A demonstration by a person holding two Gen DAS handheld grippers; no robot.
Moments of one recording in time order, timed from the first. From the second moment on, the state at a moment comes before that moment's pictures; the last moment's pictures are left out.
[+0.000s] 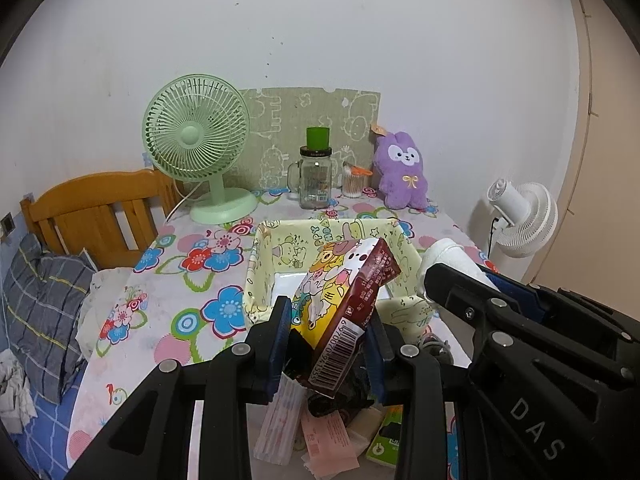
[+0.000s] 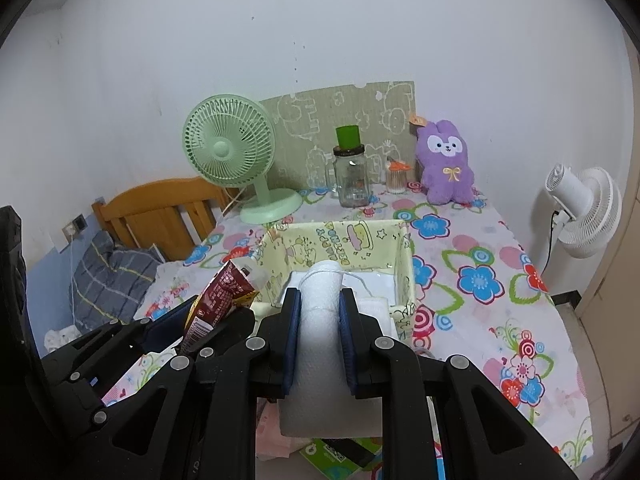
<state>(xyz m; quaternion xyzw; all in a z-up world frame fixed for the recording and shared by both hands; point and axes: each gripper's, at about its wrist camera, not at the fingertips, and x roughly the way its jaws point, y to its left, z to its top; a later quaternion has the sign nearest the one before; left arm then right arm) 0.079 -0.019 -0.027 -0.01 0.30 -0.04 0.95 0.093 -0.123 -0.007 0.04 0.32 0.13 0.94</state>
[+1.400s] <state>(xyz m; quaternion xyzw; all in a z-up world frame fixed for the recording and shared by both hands) 0.203 -0.012 -0.057 -0.03 0.34 -0.03 0.94 0.225 -0.120 -0.044 0.06 0.35 0.12 0.93</state>
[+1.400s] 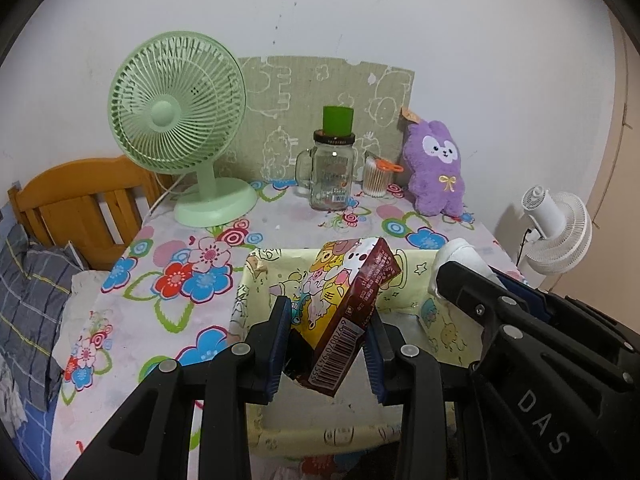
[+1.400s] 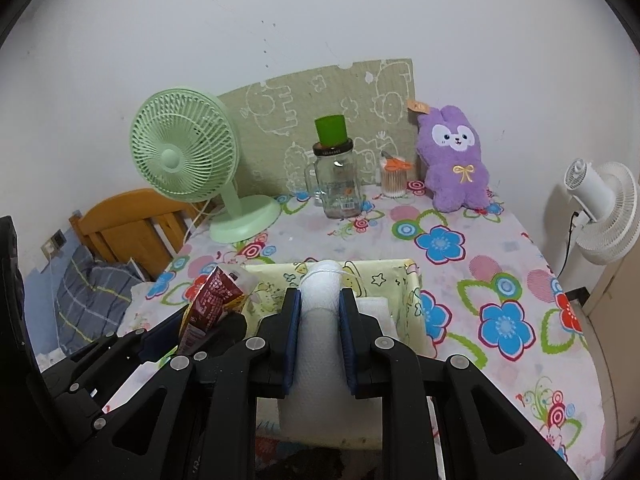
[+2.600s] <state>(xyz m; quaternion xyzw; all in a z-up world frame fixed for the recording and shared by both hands) 0.243 -0.017 -0.095 -0.03 0.39 -0.02 0.92 0.273 -0.111 -0.087 0.04 0.37 0.12 0.92</state>
